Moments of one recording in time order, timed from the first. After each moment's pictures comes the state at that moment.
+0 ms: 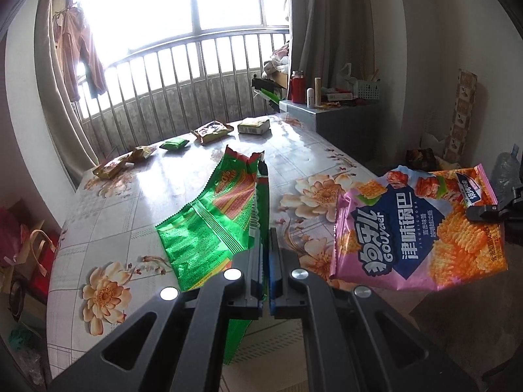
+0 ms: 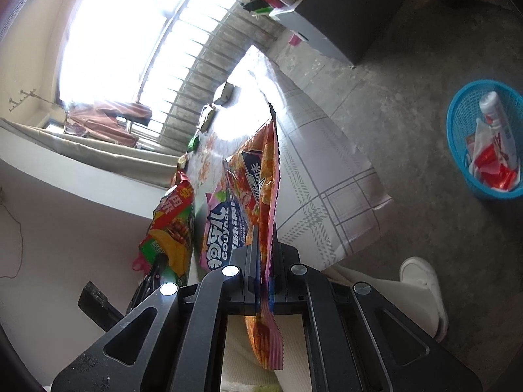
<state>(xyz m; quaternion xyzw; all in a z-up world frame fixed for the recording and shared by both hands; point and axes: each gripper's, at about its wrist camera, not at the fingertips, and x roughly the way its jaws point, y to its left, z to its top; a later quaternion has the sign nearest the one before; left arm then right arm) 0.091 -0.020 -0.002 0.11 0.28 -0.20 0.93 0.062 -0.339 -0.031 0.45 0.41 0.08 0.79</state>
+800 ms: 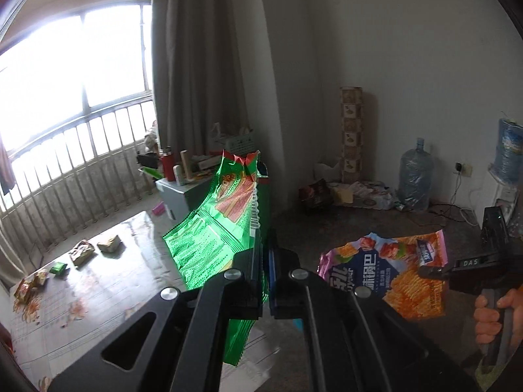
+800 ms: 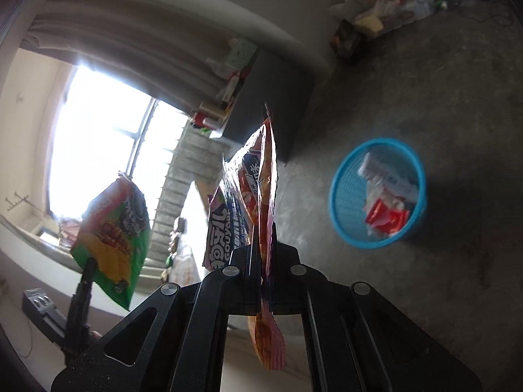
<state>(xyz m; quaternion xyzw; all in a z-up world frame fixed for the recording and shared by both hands) 0.001 -0.256 0.094 0.15 0.17 -0.43 0.87 -0.091 -0.526 -0.048 0.53 0.25 -0.12 0.80</state>
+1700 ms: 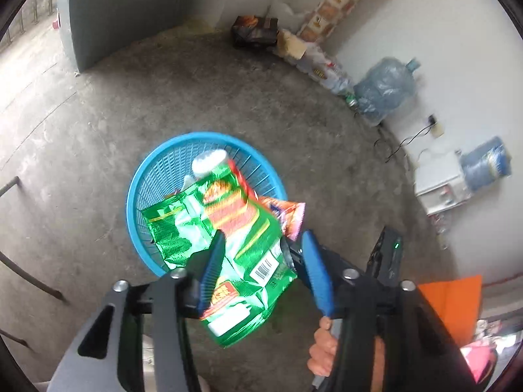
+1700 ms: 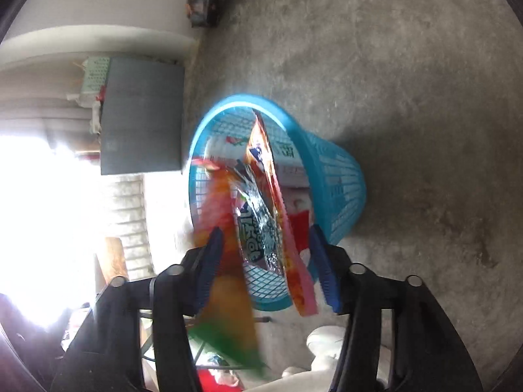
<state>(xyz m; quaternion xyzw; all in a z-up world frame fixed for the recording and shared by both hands) 0.068 -0.485 -0.156 0.09 0.56 -0.48 0.67 -0.041 -0.605 -0.299 0.64 0.32 -0.23 0.66</state>
